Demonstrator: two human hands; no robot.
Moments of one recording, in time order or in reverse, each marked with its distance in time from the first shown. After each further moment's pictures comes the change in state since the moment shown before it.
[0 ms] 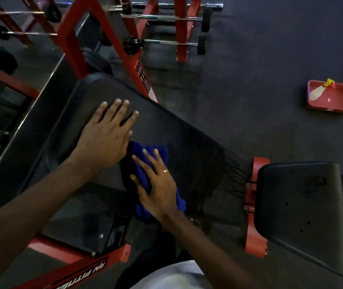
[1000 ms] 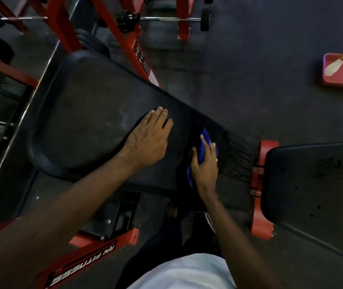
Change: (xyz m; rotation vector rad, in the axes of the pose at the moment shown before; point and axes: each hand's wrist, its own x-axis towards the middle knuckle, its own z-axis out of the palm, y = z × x) left_hand 0.026 0.097 0.047 -0.094 -0.079 0.157; right_hand -0.011 0.131 -0.034 -0.053 0.232 0.628
